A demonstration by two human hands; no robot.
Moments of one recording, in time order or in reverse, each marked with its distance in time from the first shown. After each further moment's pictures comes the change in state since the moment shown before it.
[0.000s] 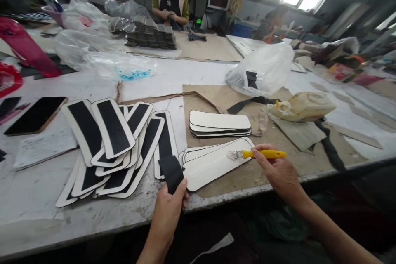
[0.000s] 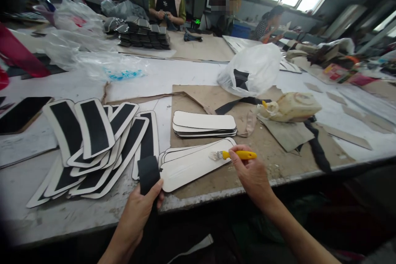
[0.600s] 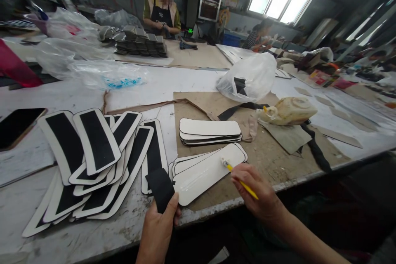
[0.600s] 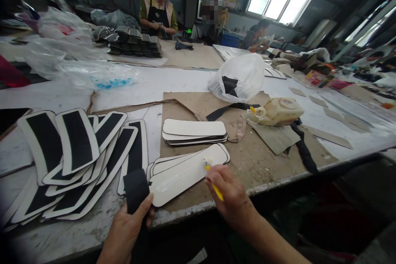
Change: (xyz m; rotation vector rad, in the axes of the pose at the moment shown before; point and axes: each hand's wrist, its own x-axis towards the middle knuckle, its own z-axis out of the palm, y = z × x) left_hand -0.003 0.002 0.009 0.016 0.078 -0.044; right_hand -0.024 -0.009 0.003 -0.195 -0.135 -0.585
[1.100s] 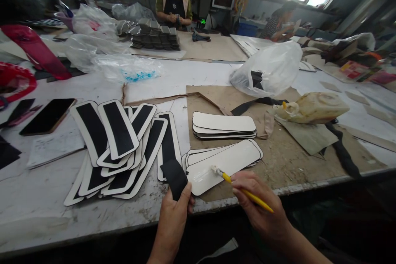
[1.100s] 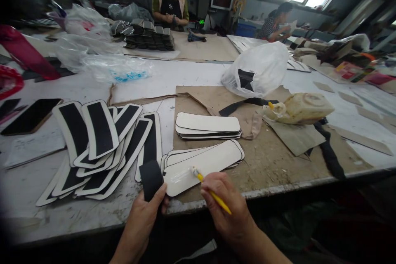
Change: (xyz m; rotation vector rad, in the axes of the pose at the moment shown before) left_hand -0.001 -0.006 -0.004 0.031 -0.062 0.054; right_hand -0.004 -0.039 0.023 0.330 0.030 0.092
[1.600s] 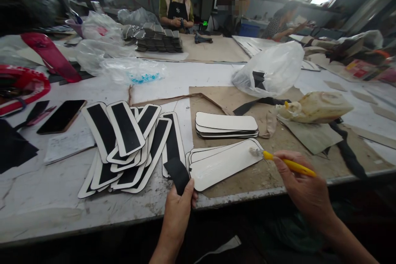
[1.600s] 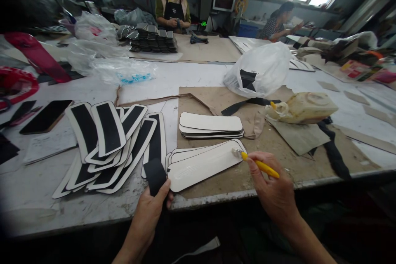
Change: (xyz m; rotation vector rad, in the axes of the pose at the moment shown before) left_hand -0.005 0.007 0.003 -0.087 0.012 -0.015; right_hand 0.008 0.033 -0.061 -0.327 0.301 0.257
